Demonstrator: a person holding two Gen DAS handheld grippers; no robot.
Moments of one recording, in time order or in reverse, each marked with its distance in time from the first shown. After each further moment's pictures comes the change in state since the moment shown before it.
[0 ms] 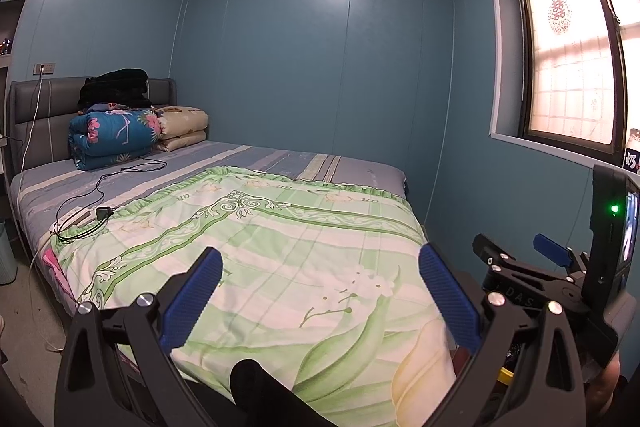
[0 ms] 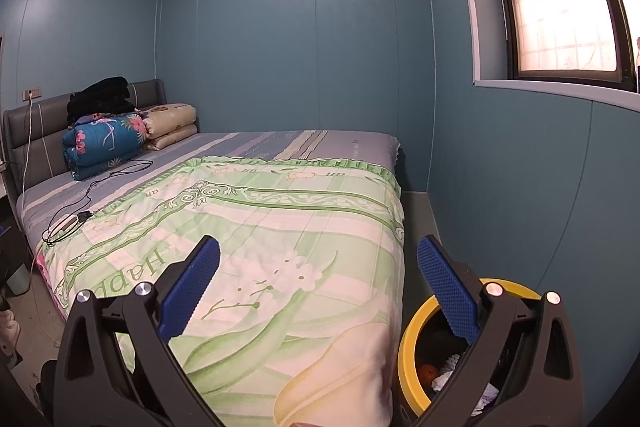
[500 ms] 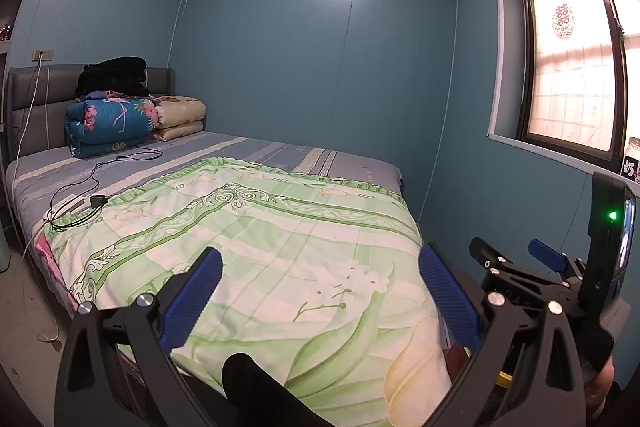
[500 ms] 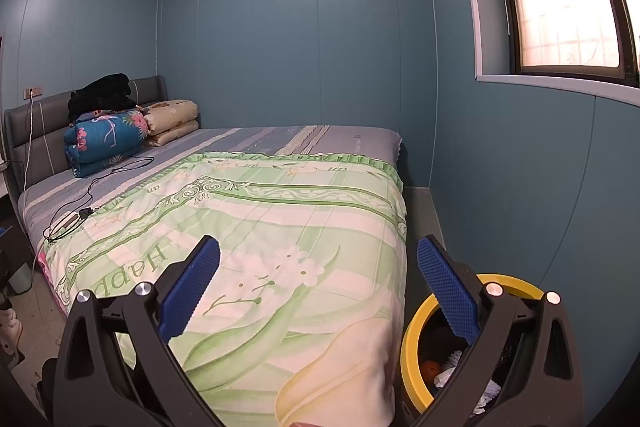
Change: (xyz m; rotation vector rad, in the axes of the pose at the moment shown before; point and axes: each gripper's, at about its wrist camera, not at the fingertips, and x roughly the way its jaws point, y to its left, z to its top) left arm 0.006 0.008 -0.004 -0.030 0.023 -0.026; right arm 0.002 0.000 -0.002 0.002 0.018 0.007
